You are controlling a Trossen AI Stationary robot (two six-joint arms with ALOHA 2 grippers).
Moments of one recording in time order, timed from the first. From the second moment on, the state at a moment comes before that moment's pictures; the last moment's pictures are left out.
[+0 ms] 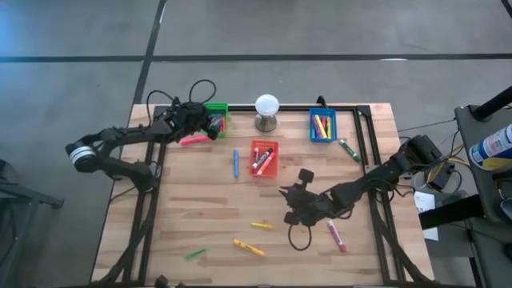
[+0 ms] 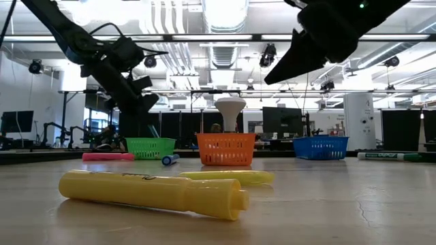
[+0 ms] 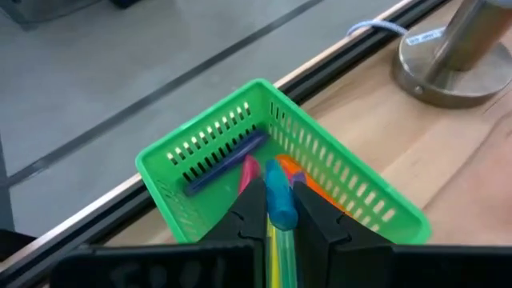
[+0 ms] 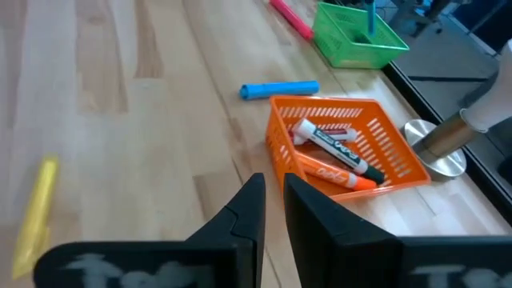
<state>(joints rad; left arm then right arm) 0.72 1.27 0.58 0.09 -0.25 -0.03 0.45 1.59 0.89 -0.13 0.82 0.34</state>
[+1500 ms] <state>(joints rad) -0.53 1.14 0.67 -0.43 -0.47 -0.37 0.45 1.59 0.89 -0.12 0.81 0.36</state>
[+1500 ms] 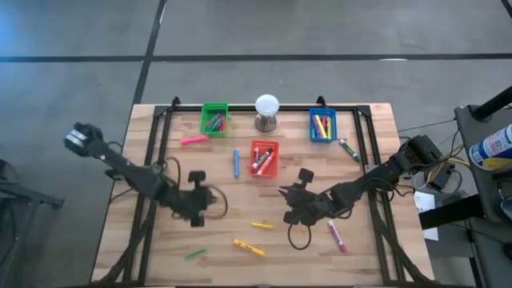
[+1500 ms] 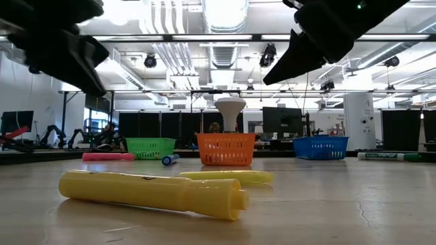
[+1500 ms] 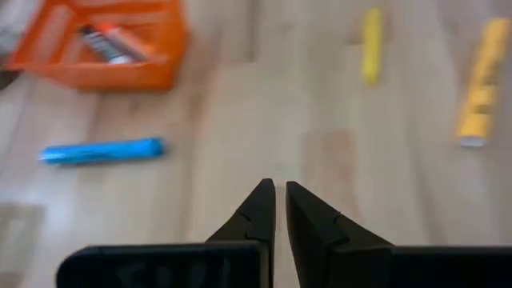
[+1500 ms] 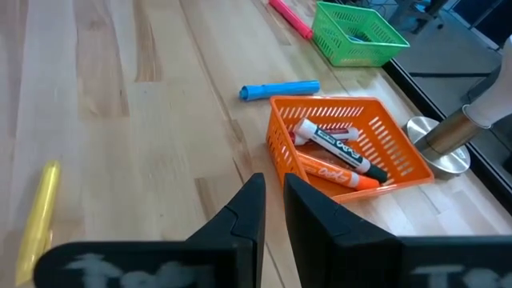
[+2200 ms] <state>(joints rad) -0.64 1.66 0.95 -0.17 -0.23 -0.48 0.45 1.59 0.86 -0.12 0.81 0.39</state>
